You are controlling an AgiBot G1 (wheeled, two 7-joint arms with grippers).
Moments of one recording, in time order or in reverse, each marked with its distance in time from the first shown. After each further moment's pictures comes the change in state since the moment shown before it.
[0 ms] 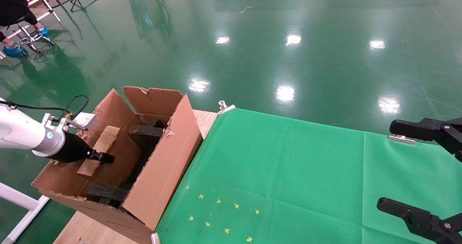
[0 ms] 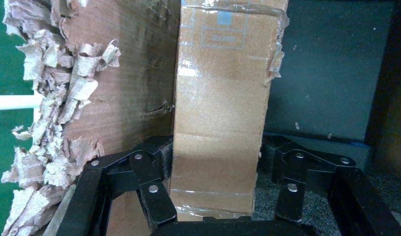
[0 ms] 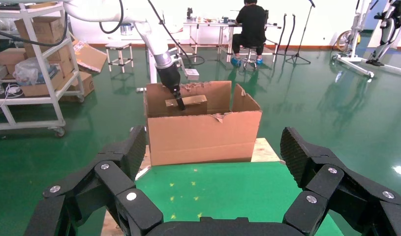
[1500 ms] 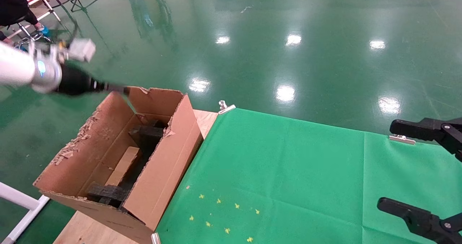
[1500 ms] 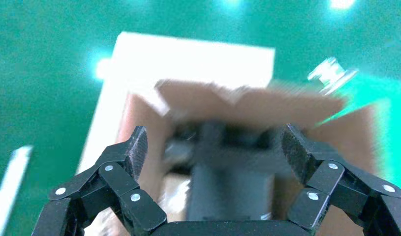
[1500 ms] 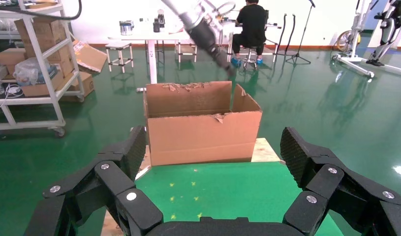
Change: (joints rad) left arm -0.296 0.052 -0.037 -0.015 -0.055 0.030 -0.041; right arm 0.000 0.000 0.000 0.000 0.000 0.000 0.000
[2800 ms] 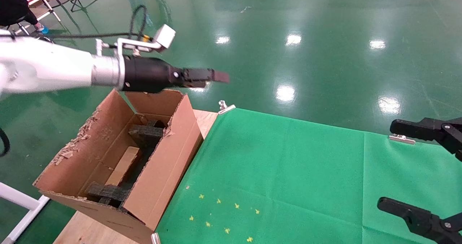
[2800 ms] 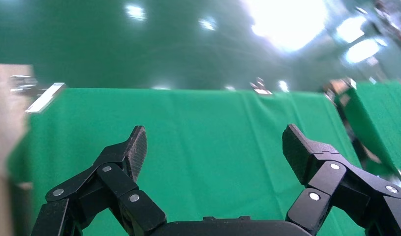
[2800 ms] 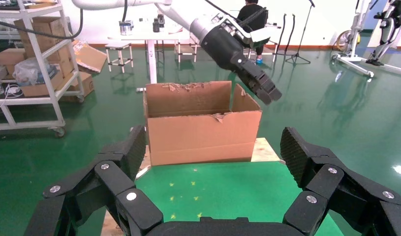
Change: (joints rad) left arm 0.178 -0.029 -0.424 -0.345 -0.245 0.240 0.031; right arm 0.000 0.000 0.000 0.000 0.000 0.000 0.000
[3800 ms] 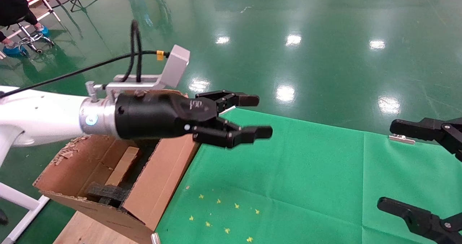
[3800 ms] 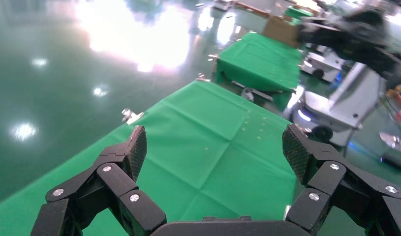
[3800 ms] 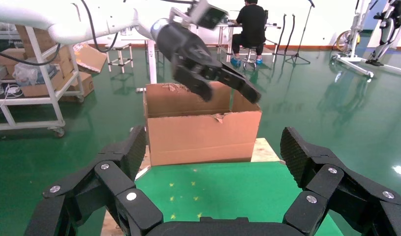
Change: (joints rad) left arm 0.516 -0.146 -0.601 -0.624 -0.119 0.161 0.424; right arm 0.000 0.000 0.000 0.000 0.000 0.000 0.000
